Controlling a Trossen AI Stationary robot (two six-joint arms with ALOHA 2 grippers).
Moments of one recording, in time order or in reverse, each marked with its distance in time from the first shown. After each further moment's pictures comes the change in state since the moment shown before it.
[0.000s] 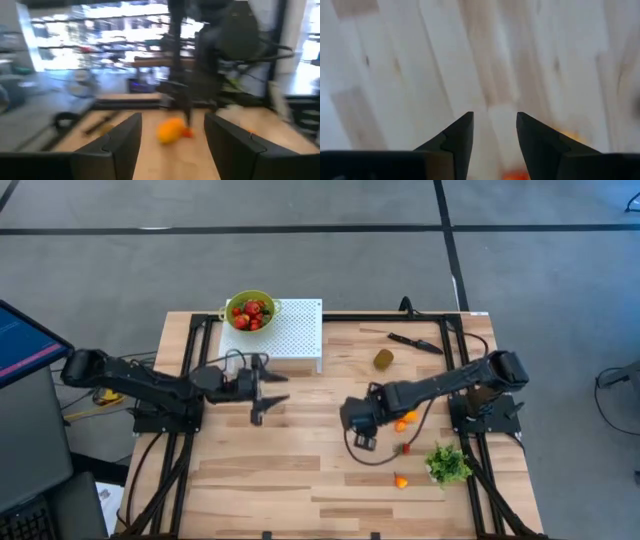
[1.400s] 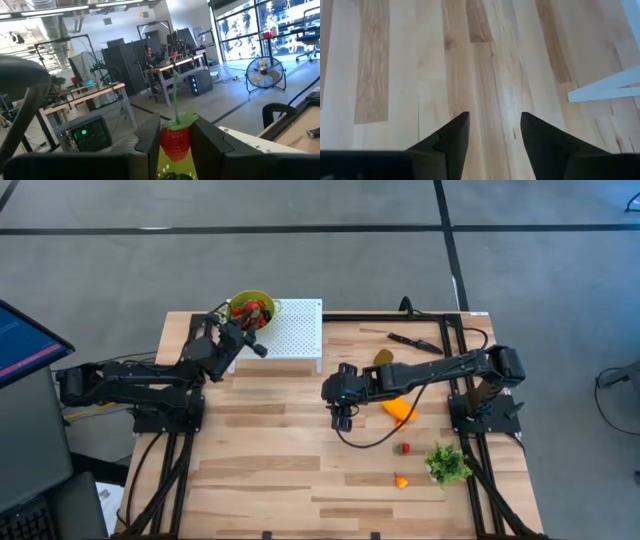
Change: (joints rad) left arm 0.410 0.000 0.000 0.137 -0.506 0.317; right arm -0.138 0.000 0.000 0.427 0.000 -0.341
